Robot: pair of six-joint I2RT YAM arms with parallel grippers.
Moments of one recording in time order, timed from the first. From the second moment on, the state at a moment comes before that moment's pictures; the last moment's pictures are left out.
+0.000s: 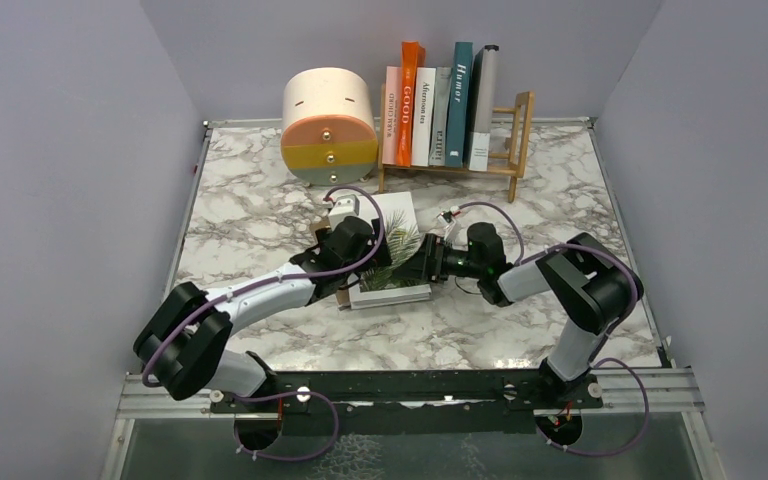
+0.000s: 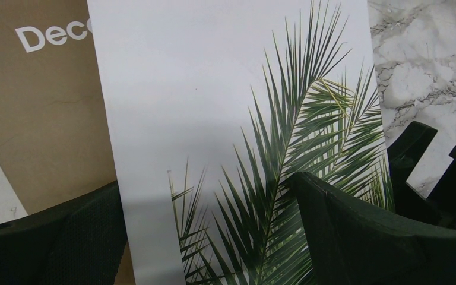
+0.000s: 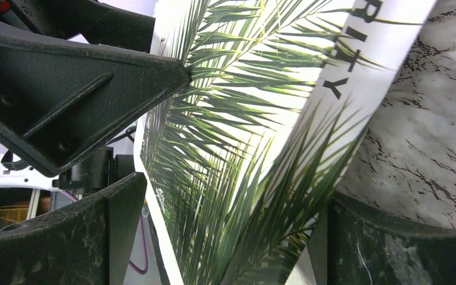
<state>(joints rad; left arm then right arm) -0.74 1.37 0.71 -0.04 -0.34 -0.72 0.55 1.75 0.51 0.90 -0.67 0.85</state>
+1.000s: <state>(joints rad) -0.79 1.43 0.71 0.21 -0.29 -0.70 0.53 1.53 0.43 0.76 -0.60 0.82</state>
